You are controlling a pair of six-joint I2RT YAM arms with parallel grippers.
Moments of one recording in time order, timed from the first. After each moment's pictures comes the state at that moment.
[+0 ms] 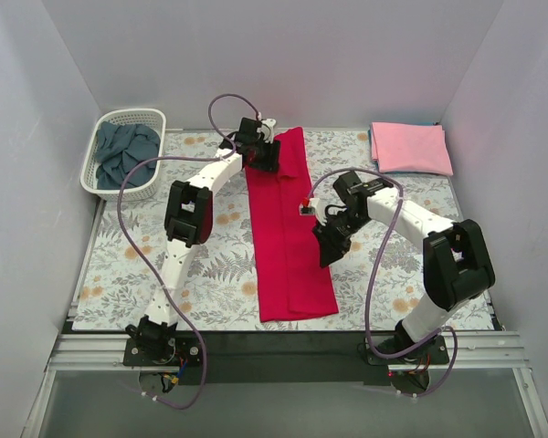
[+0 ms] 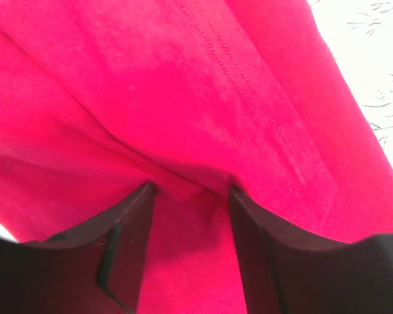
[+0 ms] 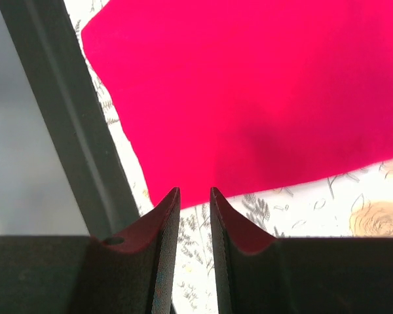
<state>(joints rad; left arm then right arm) -0.37 2.61 2.31 -0.48 0.23 -0.10 0.46 1.64 1.16 -1.00 -0.75 -0.61</state>
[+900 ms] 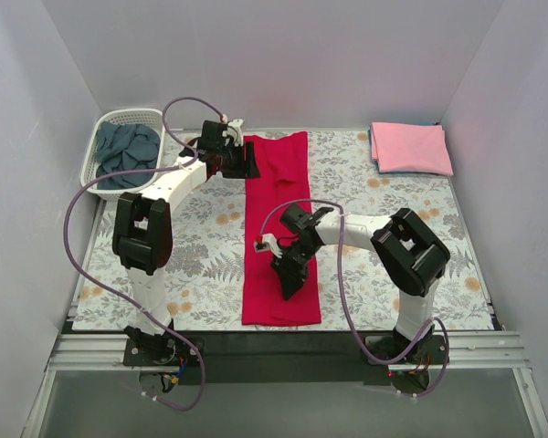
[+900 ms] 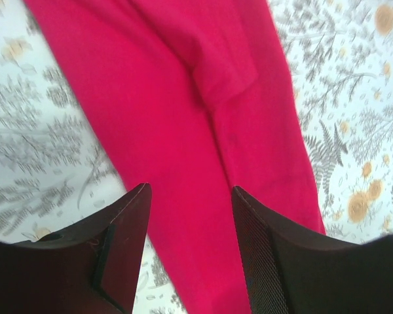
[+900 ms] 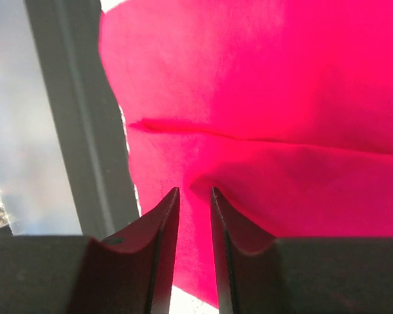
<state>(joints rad) -0.31 1.99 1.62 -0.35 0.33 -0.22 0.82 1.87 1.11 -0.67 -0.82 -0.40</state>
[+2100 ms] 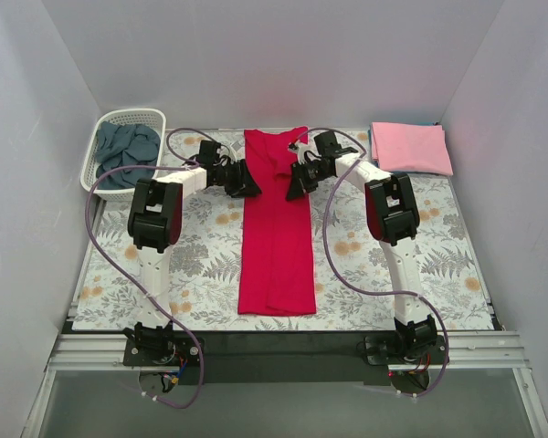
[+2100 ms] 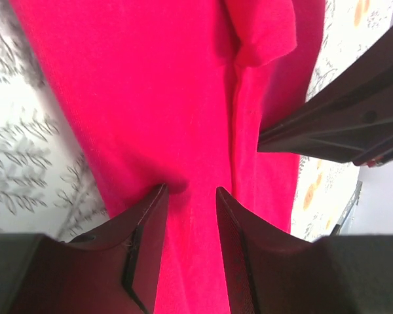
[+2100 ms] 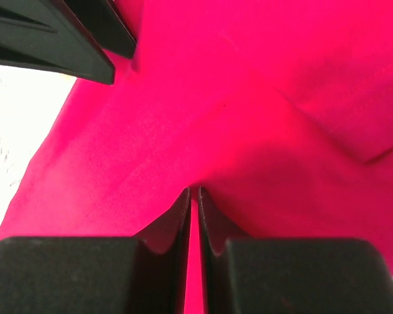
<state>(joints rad) -0.22 2.27 1.58 -0.21 0.68 -0.45 0.37 2.43 1.92 -0.54 -0.80 -0.08</state>
